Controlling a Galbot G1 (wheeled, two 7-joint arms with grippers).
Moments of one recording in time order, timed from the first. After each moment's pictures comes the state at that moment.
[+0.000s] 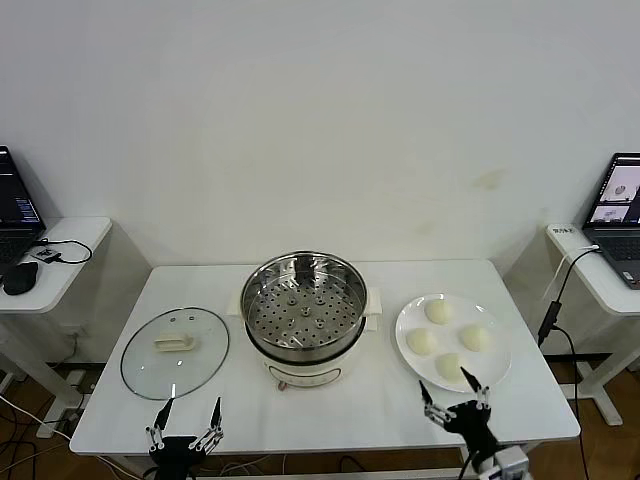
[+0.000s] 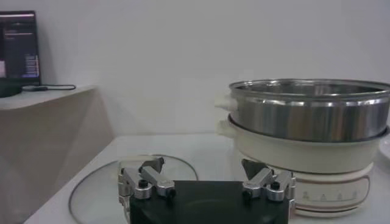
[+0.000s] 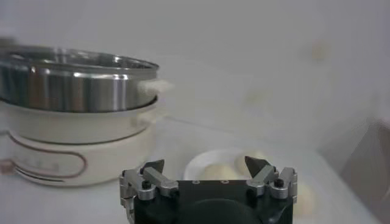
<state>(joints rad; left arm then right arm) 1.84 -1.38 -0.56 -2.09 -0.13 -0.09 -0.09 -1.59 1.18 0.68 2.00 -0.04 -0.05 -0.18</state>
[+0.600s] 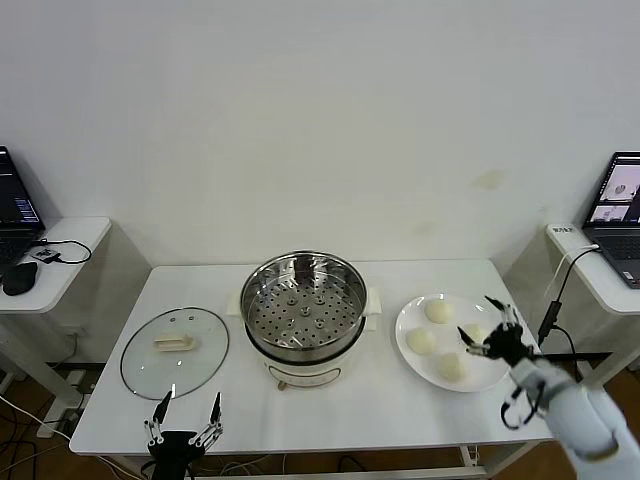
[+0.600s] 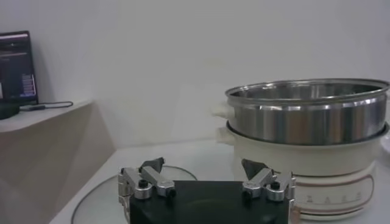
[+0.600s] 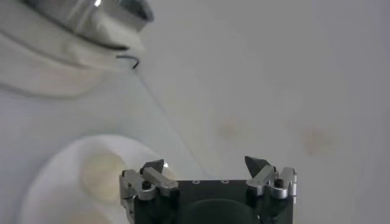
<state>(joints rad) 1.85 -1.41 -0.58 -2.12 -0.05 -0.10 -0.07 -1.05 0.77 0.44 1.70 -0.32 -0.06 -0.48</state>
